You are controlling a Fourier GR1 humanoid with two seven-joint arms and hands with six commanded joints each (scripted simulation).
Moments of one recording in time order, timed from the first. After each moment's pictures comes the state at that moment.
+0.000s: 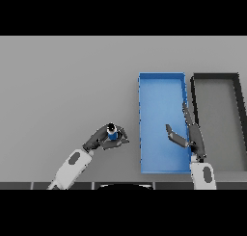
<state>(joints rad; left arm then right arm) -0.20 0.15 -0.54 -1.31 0.09 -0.14 -0.16 0.11 -0.17 0.06 -1.69 0.14 0.06 -0.11</state>
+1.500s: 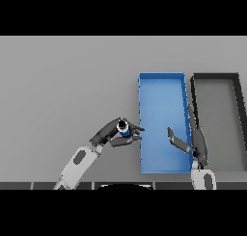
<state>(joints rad) -0.25 0.04 -0.50 -1.57 -0.01 -0.22 -0.07 0.19 -0.17 0.08 -1.83 0.24 -0.02 -0.10</state>
